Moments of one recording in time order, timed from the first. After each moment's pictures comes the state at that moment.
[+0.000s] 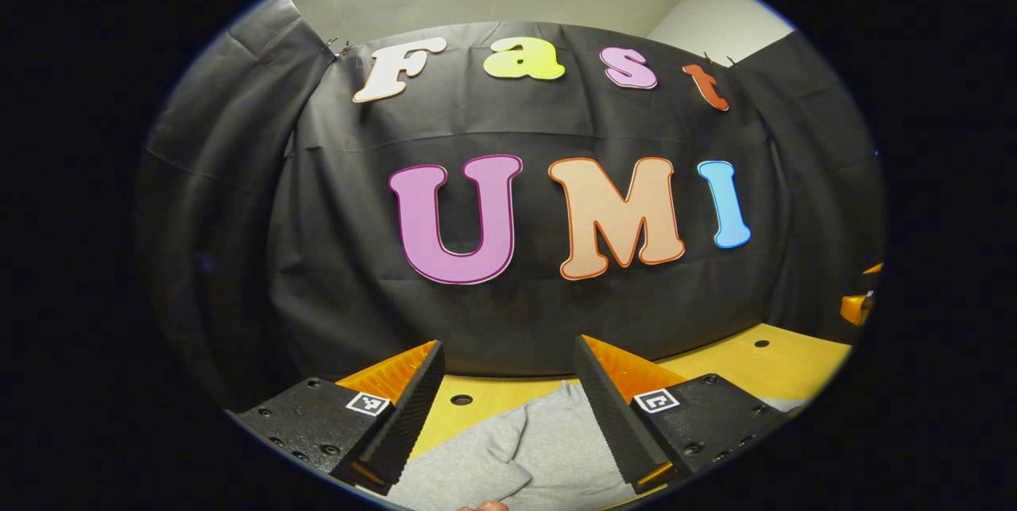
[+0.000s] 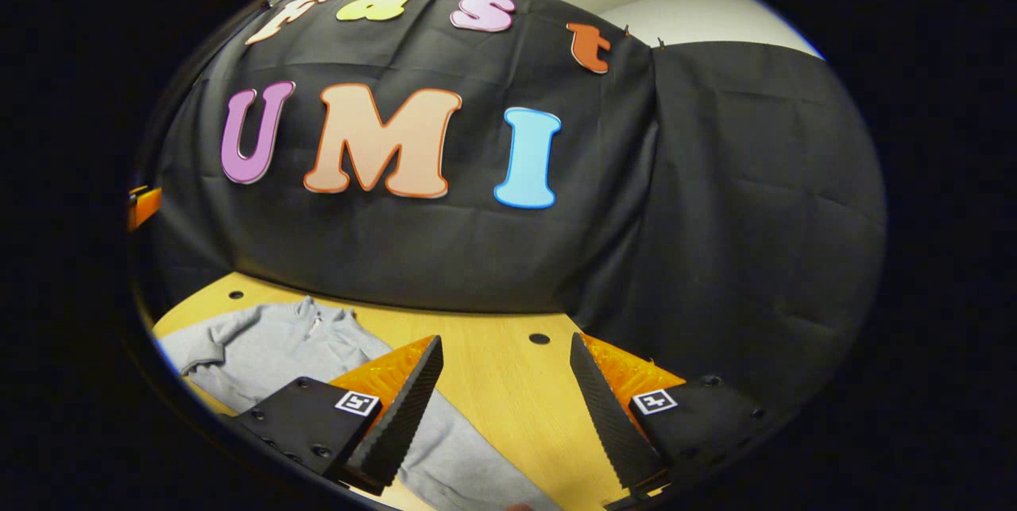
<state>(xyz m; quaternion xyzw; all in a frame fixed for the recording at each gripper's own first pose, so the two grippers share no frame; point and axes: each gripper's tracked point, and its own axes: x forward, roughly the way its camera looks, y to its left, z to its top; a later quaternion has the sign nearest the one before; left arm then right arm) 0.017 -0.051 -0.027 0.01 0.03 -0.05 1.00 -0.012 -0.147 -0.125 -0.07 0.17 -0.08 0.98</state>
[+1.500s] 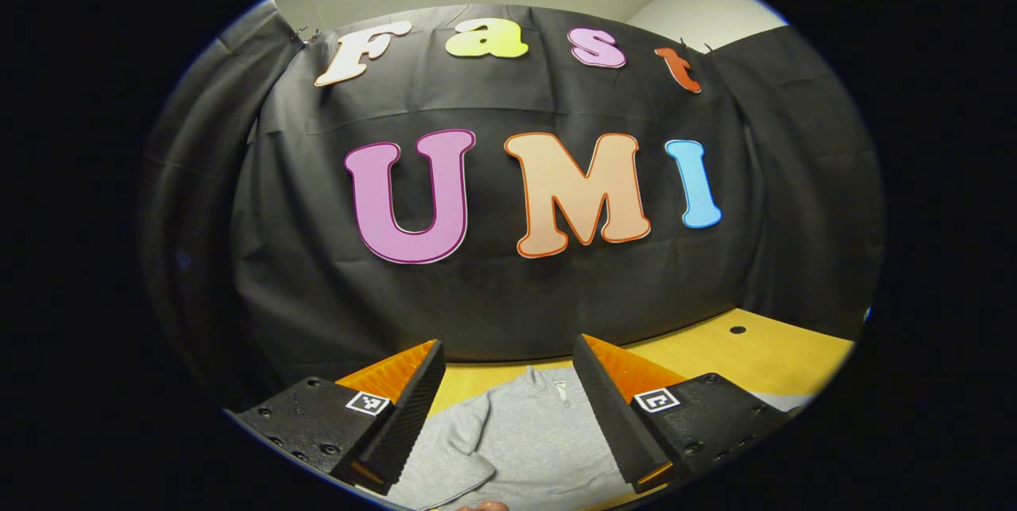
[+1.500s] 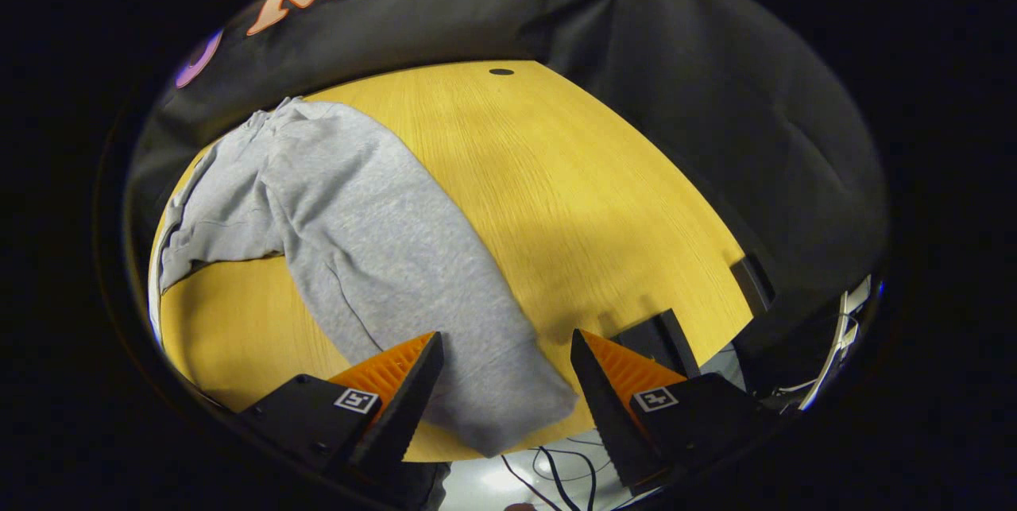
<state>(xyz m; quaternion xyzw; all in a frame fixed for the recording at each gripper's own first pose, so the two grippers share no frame) 0.021 -0.099 -0.057 0.01 0.06 -0.10 0.99 -0.216 -0.216 -0.362 0.01 0.53 -0.13 0.84</state>
